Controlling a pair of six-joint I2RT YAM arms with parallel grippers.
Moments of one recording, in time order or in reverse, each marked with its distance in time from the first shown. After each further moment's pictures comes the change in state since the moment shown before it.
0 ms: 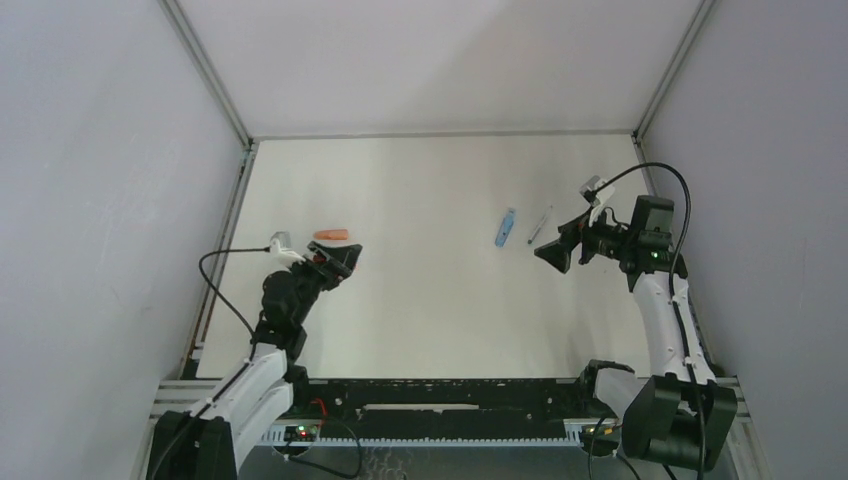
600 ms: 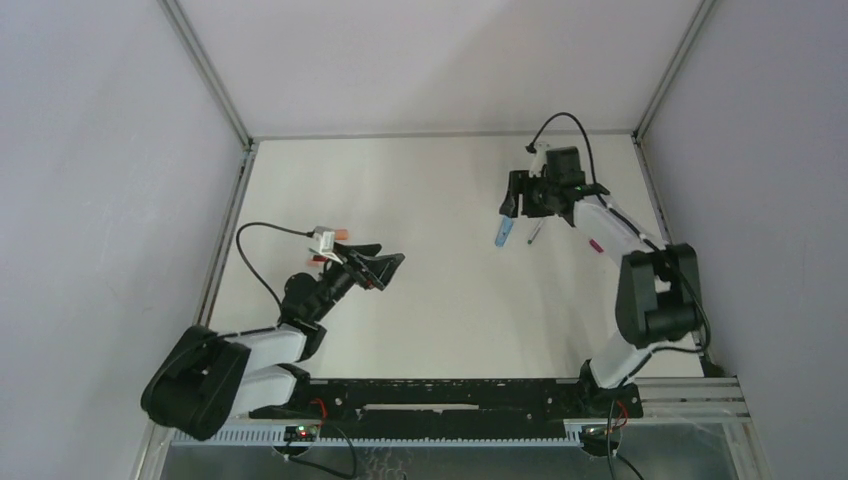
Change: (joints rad) left arm -0.241 0.381 0.000 0.651 0.199 0.276; right arm 0.364 0.558 0.338 0.135 0.669 0.495
